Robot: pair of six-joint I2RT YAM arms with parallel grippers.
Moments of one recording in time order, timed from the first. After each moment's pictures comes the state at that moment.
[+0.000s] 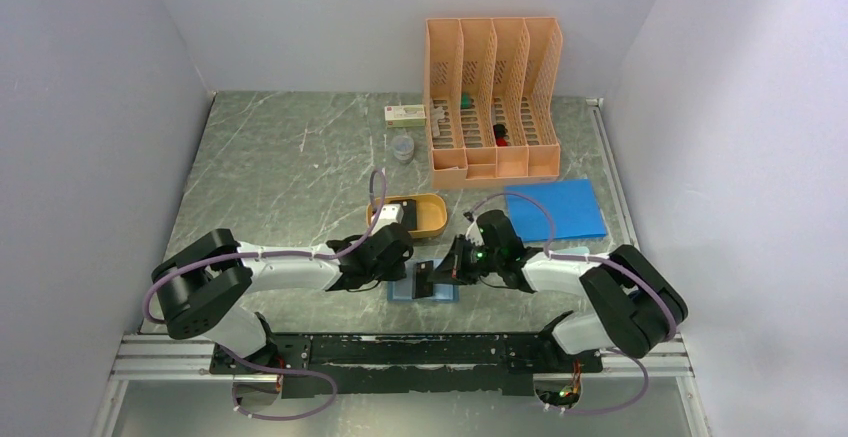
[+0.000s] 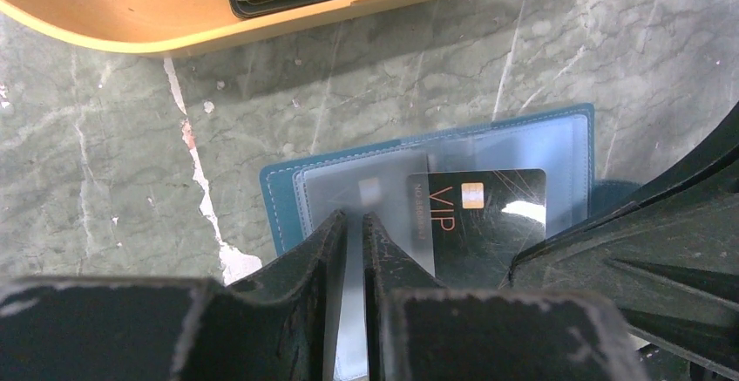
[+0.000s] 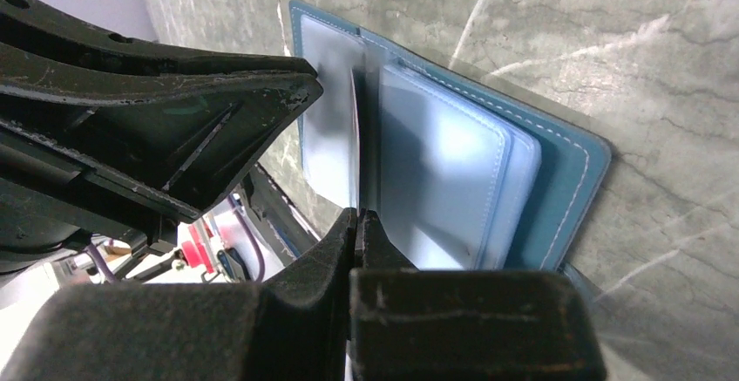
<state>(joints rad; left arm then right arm) -1.05 1.52 0.68 -0.07 -0.31 -0.89 0.60 1.38 0.35 0.27 -0.54 0.92</state>
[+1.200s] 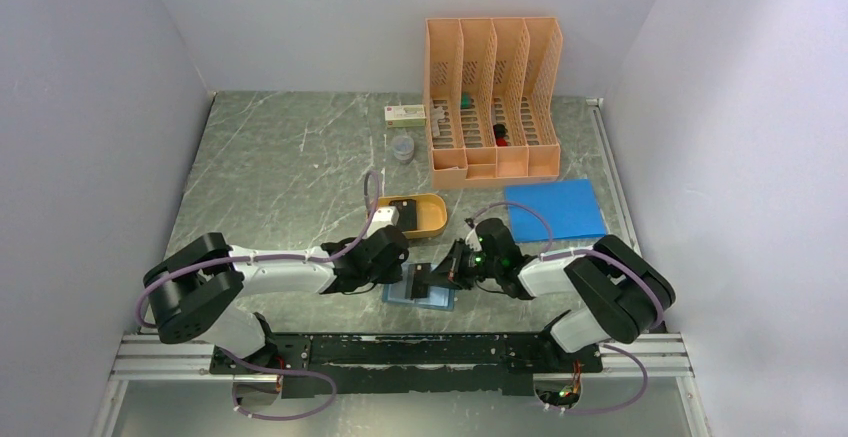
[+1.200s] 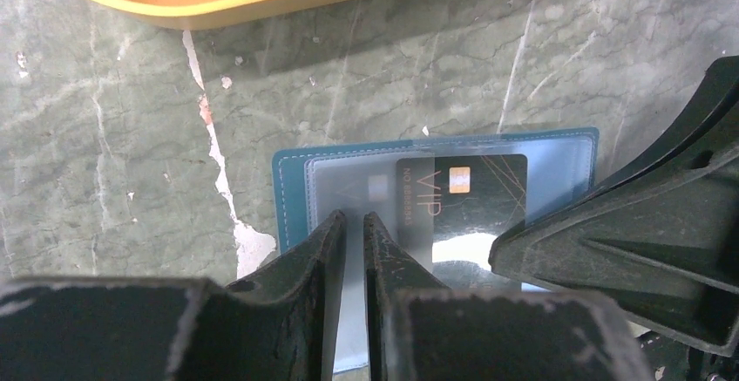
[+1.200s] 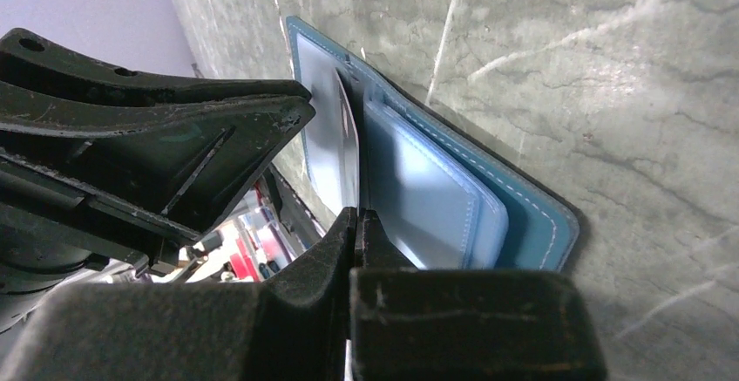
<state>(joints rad) -1.05 1.48 0.65 -0.08 -0.31 -0.91 0.63 1.46 0.27 0.51 -0.53 1.09</state>
